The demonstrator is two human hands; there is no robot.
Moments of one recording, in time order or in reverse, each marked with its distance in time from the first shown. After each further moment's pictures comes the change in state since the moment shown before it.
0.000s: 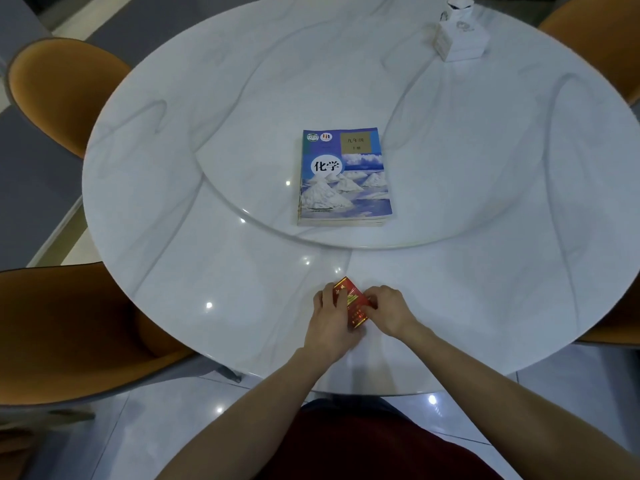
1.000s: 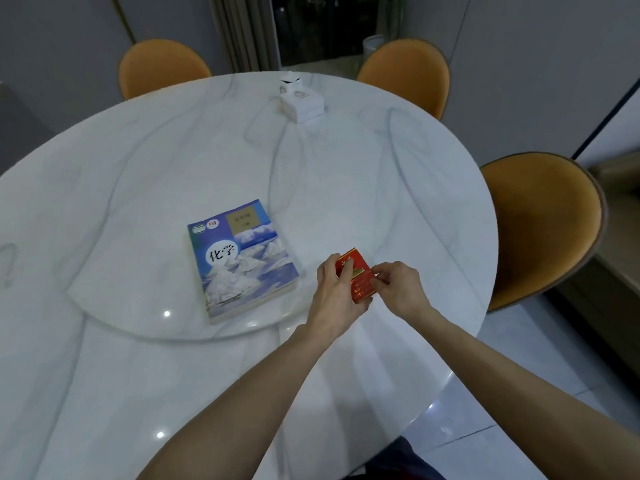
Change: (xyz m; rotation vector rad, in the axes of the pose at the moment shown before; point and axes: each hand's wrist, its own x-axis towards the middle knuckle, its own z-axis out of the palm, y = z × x) left_hand 0.103 0.152 -0.033 0.007 0.010 0.560; right_hand -0.026 0.046 -0.145 0.328 0.611 0.275
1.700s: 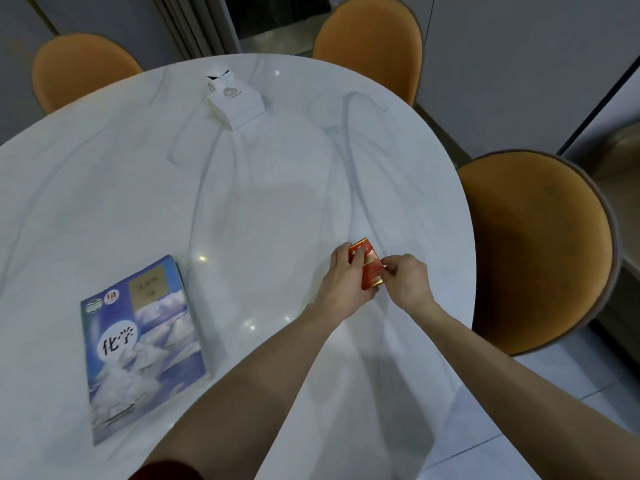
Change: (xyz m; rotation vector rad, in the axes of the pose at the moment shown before) left_hand 0.224 0.079 0.110 0.154 -0.211 0.045; right_hand 0.199 0.122 -0.080 0.048 0.032 0.147
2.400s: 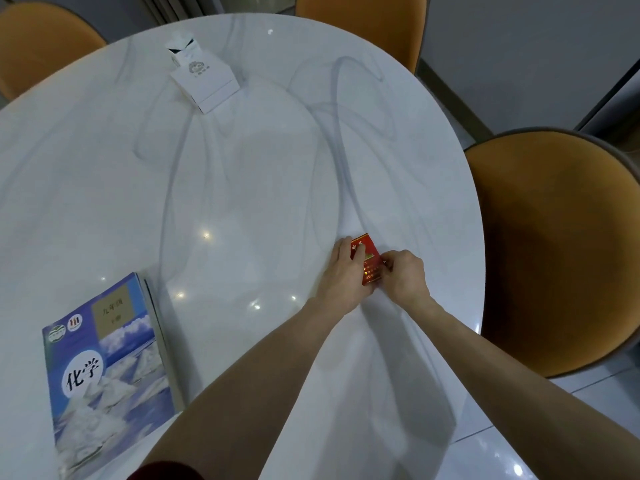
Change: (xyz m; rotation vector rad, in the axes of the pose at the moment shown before) left_hand 0.072 -0.009 0.042 0.081 -0.092 -0.010; right_hand 0.076 0.037 0.019 -0.003 -0.096 0.103
